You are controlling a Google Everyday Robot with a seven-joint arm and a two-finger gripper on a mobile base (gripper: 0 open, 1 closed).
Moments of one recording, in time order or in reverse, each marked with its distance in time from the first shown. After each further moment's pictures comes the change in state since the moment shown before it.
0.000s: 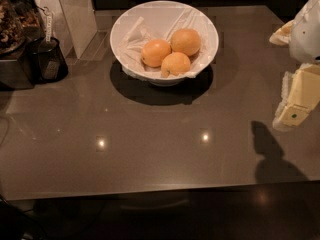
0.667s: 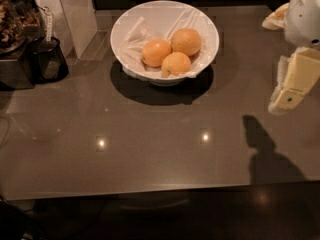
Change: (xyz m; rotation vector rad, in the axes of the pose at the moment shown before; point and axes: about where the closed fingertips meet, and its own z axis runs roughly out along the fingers) arm -0.016 -0.021 -0.009 0.034 -0.037 -0.064
